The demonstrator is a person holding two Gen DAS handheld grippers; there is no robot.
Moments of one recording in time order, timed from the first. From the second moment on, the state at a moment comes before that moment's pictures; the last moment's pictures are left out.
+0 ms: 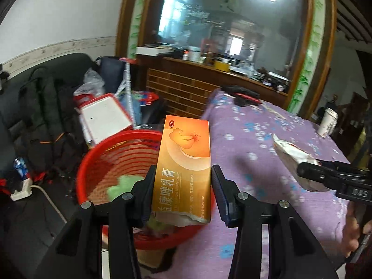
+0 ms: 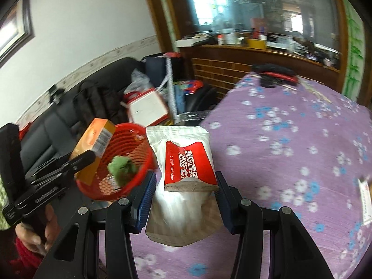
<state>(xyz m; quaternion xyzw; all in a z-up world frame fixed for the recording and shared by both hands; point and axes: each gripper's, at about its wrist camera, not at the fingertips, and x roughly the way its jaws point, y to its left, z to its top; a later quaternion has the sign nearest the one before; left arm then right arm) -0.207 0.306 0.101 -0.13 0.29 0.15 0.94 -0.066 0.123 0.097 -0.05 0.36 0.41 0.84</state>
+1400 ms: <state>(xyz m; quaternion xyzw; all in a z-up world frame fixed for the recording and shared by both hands) -0.206 0.372 0.066 -0.17 0.31 0.21 0.91 -0.042 0.258 0.072 -0.01 0.43 0.48 0.76</state>
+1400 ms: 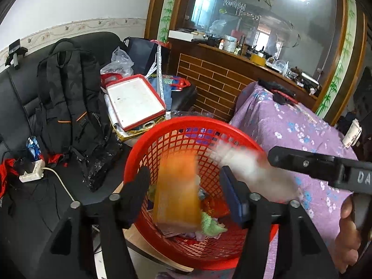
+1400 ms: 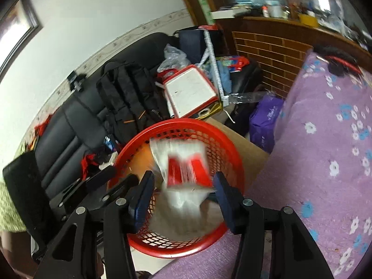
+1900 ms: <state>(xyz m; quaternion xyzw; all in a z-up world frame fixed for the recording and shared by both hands) -0.204 0.335 0.100 -0.14 0.29 0.20 0.92 -0.023 0.126 0.105 0.06 0.39 0.43 0.81</state>
